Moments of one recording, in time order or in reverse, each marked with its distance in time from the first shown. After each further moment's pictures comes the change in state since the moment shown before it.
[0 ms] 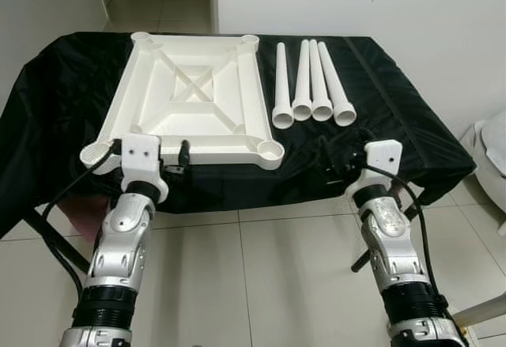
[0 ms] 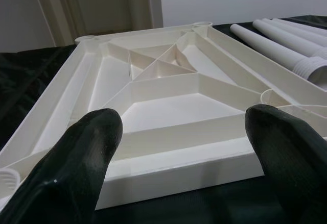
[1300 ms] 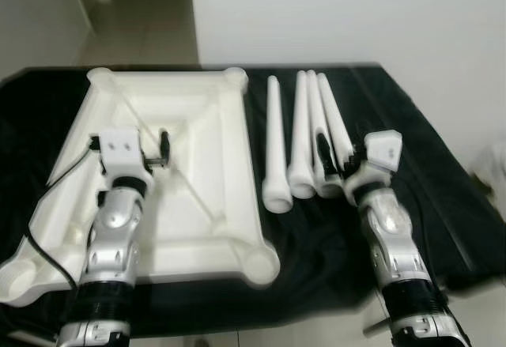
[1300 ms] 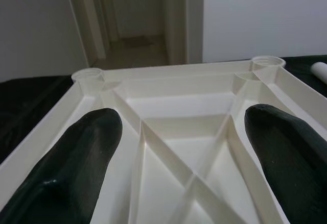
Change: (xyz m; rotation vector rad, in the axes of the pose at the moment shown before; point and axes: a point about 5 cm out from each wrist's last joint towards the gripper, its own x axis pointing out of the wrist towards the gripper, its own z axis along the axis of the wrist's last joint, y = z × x) left arm 0.006 0.014 0.007 -0.018 -0.039 0.114; right arm 0.006 0.002 0.005 0.010 -0.017 0.027
